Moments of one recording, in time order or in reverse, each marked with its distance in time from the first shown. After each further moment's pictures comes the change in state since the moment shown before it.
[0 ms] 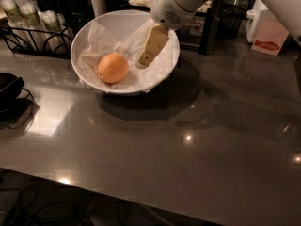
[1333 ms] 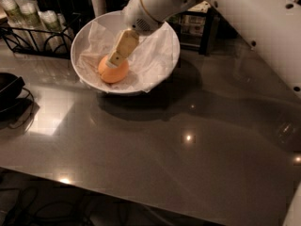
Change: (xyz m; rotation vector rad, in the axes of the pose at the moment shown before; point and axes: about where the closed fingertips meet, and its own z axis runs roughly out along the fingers) arm -0.047 -0.008 0.066 -0.045 -0.153 0.046
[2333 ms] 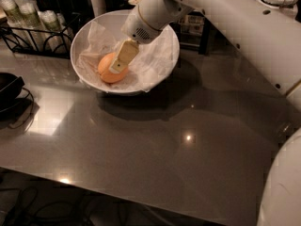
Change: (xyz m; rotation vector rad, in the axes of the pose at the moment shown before) arm 0.027 0.001 0.032 -0.065 0.067 0.025
